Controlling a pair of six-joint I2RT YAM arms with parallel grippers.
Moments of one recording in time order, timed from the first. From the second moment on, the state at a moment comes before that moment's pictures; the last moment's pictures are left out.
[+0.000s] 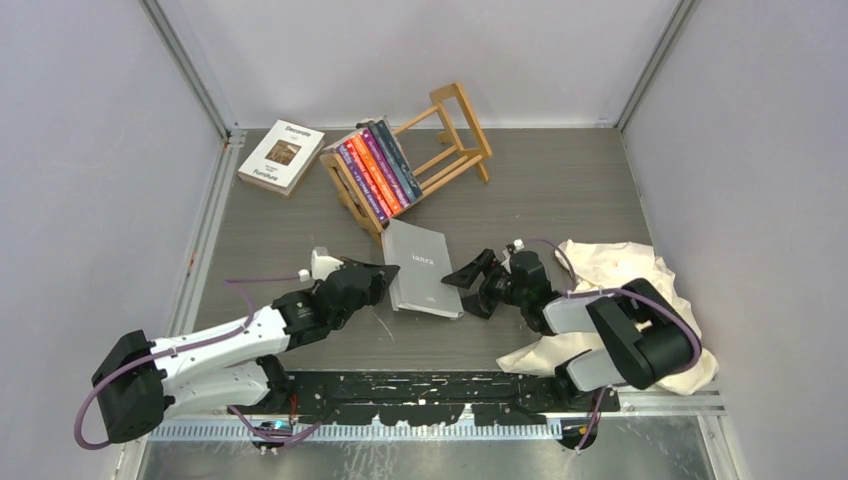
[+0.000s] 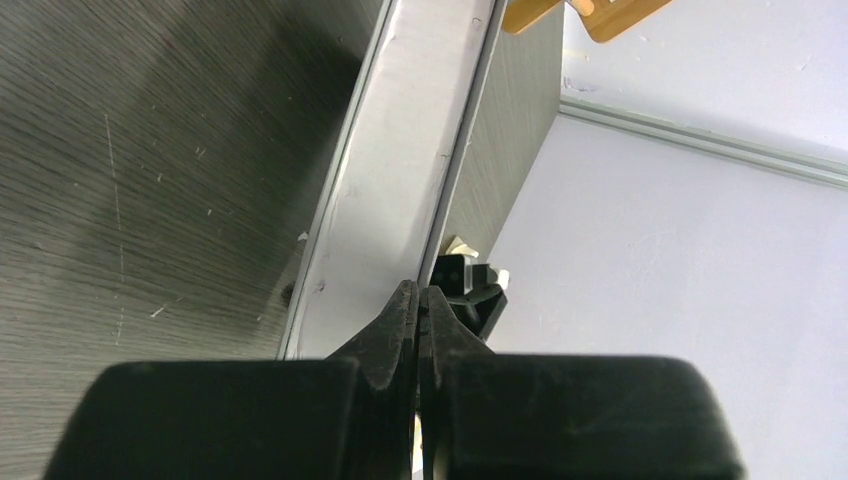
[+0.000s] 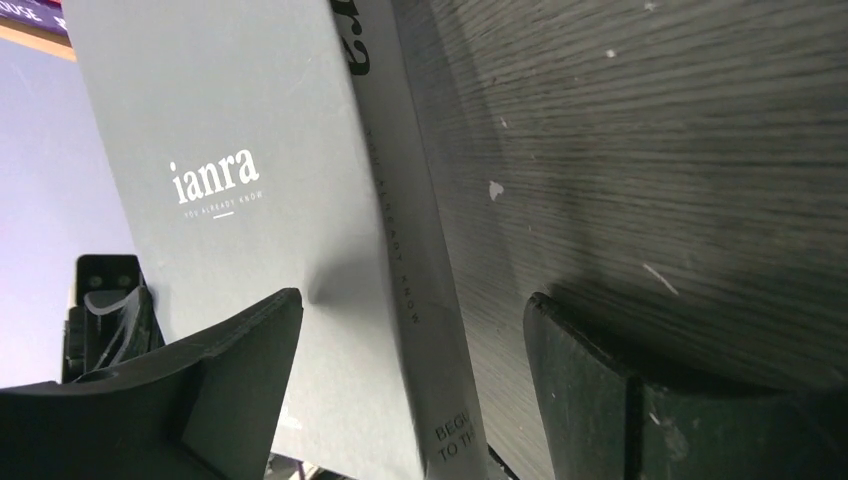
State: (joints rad) left arm -0.97 1.02 0.55 -0.11 -0.51 -1.83; right arm 0.45 1.40 0.25 0.60 -0.45 1.30
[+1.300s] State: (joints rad) left arm -0.90 1.02 0.55 -0.04 -0.48 -1.88; right arm 0.47 1.63 0.23 1.12 -0.50 1.59
